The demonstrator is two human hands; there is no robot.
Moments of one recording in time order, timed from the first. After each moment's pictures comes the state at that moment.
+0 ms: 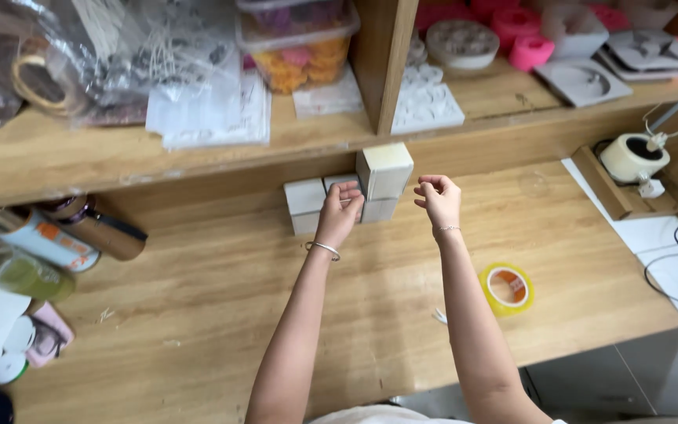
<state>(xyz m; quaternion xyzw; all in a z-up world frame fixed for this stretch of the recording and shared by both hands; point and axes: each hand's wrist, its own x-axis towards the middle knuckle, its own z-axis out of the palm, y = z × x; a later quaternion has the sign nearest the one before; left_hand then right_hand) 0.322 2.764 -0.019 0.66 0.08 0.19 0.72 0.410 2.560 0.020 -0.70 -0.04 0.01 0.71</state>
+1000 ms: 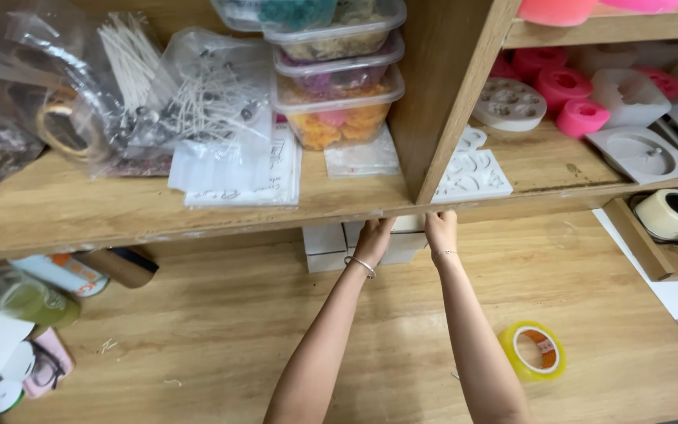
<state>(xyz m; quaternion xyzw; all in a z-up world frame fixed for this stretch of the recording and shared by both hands) 0.389 2.764 -0.007 0.74 0.12 0.14 0.64 0.502 2.622 -0.044 -0.77 -0.06 -0.02 0.64</state>
